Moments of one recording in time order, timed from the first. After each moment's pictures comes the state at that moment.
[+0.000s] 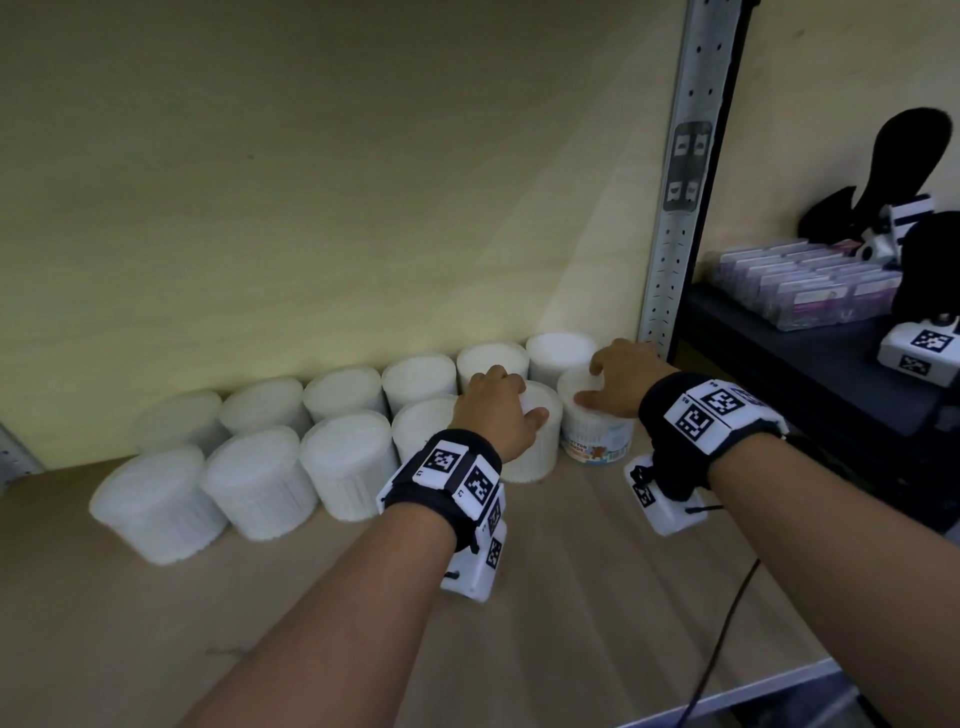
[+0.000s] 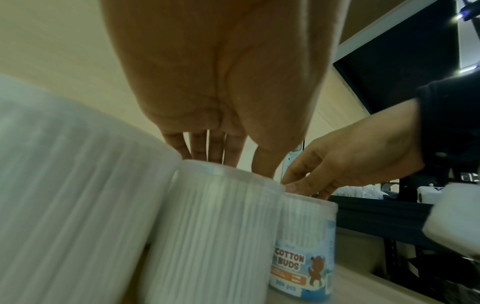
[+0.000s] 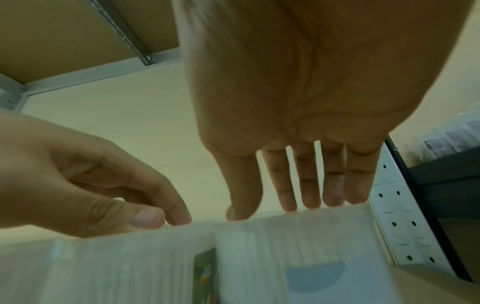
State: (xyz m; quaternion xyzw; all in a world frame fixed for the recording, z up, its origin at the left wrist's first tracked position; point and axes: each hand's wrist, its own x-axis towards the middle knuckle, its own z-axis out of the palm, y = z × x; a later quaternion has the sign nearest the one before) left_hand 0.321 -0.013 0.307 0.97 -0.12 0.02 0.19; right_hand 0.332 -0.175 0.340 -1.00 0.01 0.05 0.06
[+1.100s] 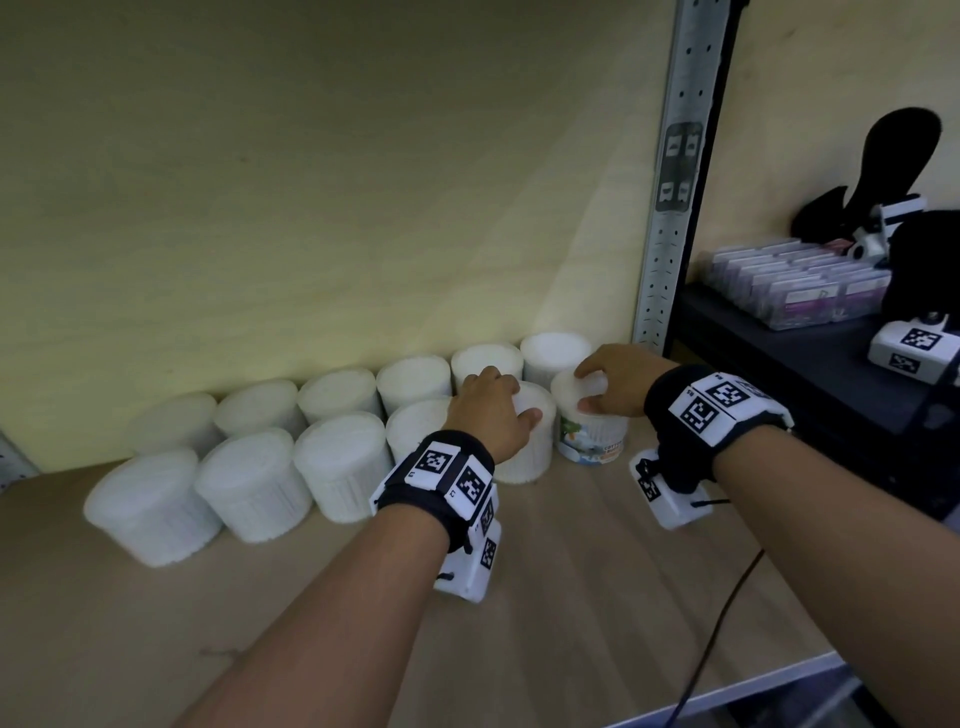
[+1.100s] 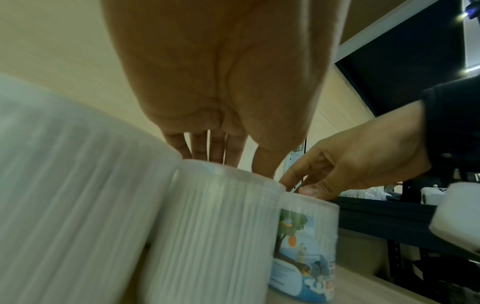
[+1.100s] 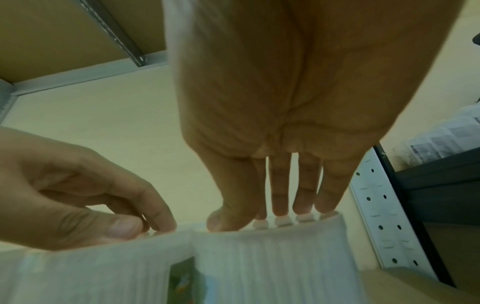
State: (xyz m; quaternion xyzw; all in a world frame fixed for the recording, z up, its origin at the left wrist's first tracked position) left_hand 0.320 -0.013 0.308 0.97 -0.11 0.02 0.20; right_hand 0.332 -0.186 0.344 -0.99 -0.05 0.08 0.07
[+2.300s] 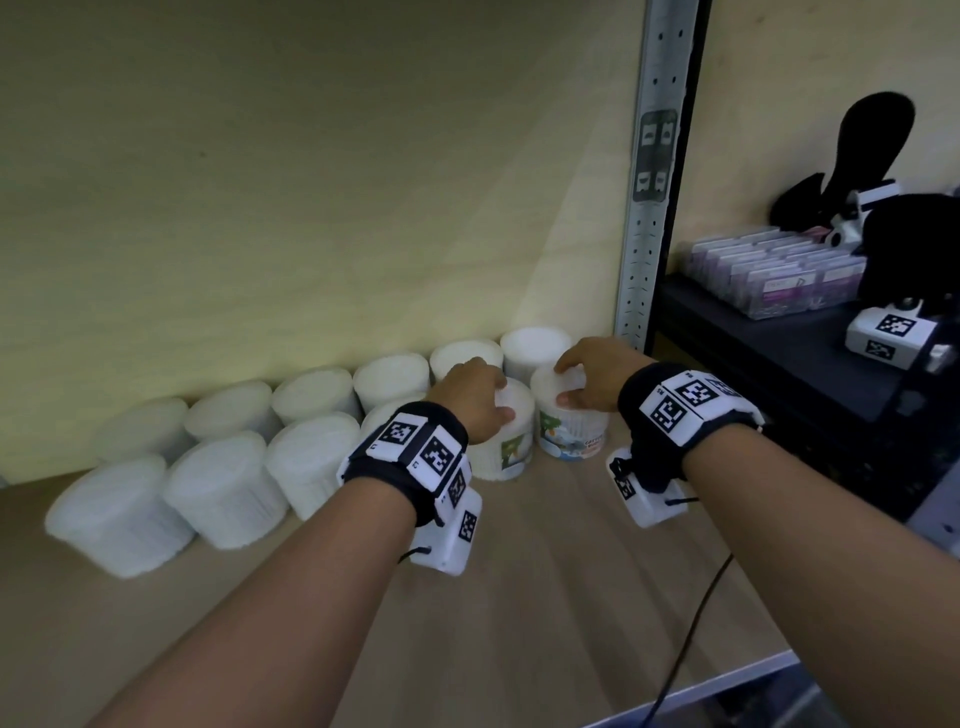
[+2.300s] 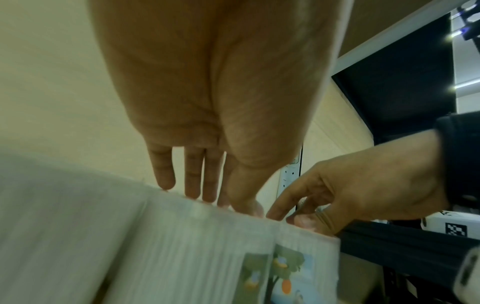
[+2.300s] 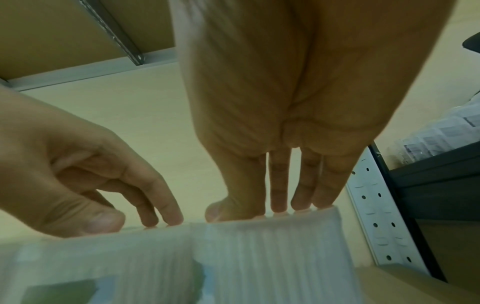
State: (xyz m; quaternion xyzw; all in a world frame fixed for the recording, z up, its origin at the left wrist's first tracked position) left_hand 0.329 -0.014 0.328 0.98 -0.15 -0.05 0.13; right_hand 0.332 -0.190 0.339 -0.99 -0.04 0.06 0.11
